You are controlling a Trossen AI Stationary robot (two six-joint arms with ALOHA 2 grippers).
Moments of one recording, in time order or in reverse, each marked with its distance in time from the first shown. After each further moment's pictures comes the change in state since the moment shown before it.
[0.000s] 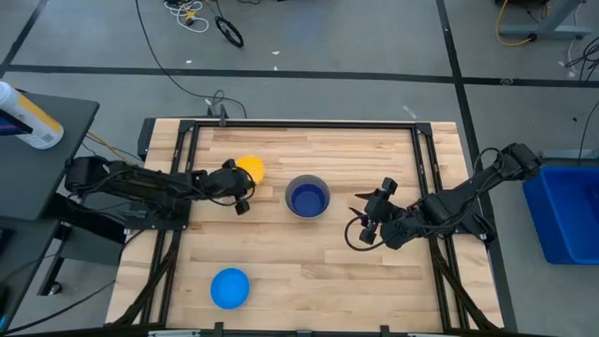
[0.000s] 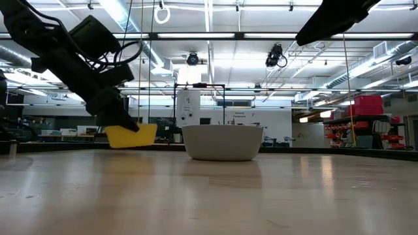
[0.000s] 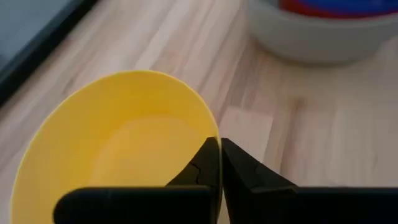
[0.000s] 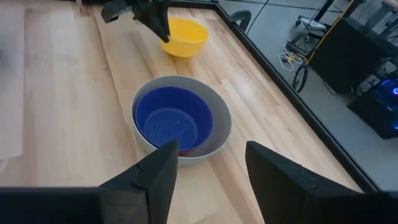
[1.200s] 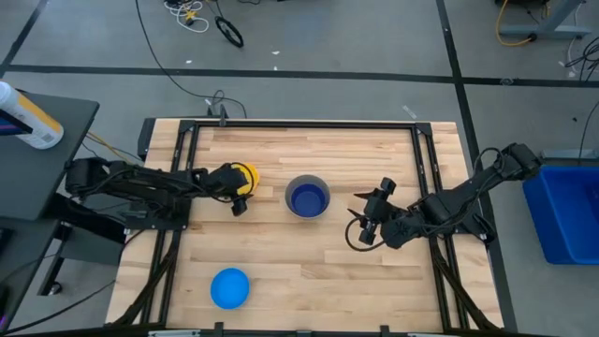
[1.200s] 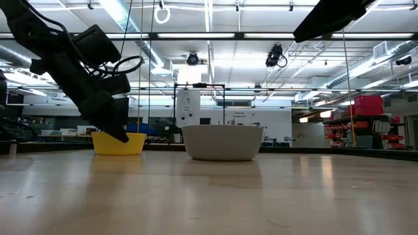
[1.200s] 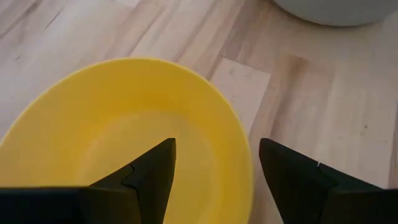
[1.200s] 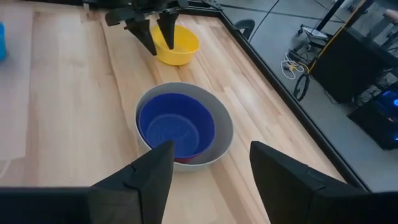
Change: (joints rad) left arm 0.055 0.005 0.001 -0.136 0.127 -0.135; right arm -0.003 0.000 0.000 0.039 -0.004 -0.057
